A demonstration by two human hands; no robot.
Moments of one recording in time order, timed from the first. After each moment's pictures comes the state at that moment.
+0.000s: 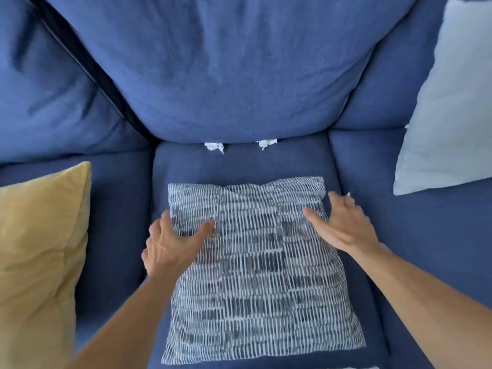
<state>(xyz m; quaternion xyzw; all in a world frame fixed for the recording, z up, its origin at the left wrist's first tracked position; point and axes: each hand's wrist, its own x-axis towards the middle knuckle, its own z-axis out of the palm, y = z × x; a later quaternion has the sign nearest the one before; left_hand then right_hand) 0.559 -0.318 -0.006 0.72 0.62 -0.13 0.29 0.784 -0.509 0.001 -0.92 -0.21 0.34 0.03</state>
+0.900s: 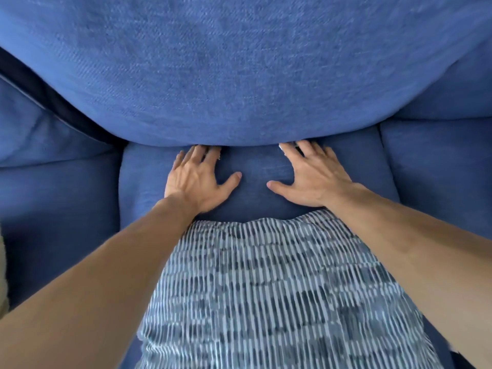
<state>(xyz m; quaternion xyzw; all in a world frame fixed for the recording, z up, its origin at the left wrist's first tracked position) 0.713 -0.178 -0.153 0.93 0.31 -0.13 0.13 0.868 -0.337 -0.141 -0.86 -0.45 0.25 -0.03</state>
